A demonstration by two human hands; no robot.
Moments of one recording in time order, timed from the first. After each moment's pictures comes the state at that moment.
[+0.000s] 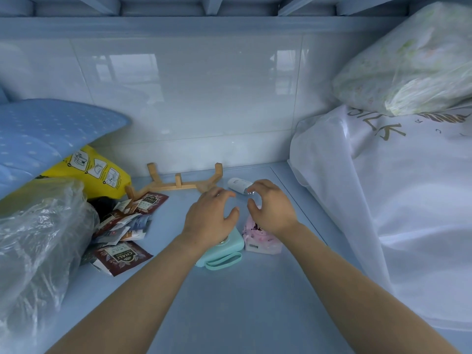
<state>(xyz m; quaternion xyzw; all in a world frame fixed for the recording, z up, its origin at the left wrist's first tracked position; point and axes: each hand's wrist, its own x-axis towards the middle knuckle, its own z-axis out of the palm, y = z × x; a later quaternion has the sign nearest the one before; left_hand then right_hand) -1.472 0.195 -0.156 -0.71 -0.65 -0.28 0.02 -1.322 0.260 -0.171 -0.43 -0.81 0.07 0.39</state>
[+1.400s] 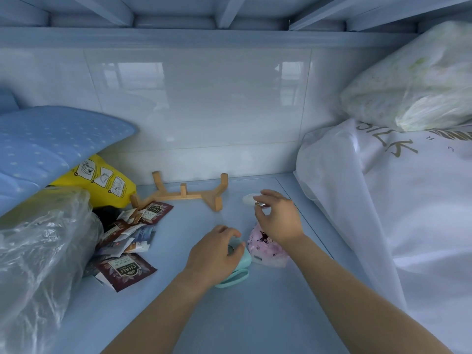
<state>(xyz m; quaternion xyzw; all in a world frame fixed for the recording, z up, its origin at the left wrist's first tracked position) -1.478 0.180 -0.187 -0.70 -0.66 -0.26 -0.08 -1.330 0.271 -0.170 -0.44 -0.77 0.07 0.45</state>
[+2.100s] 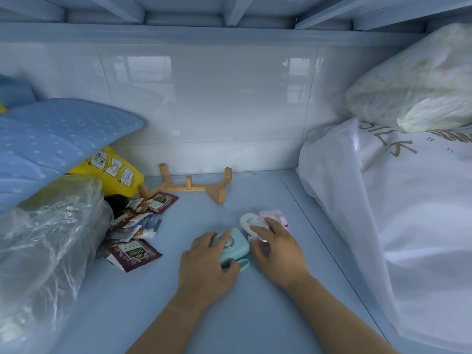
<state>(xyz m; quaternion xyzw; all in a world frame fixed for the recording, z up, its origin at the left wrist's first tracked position) -1.472 0.133 -0.212 -0.65 -0.72 -0.24 0.04 -1.315 0.202 -0.210 -0.46 -0.80 0.06 0.38</state>
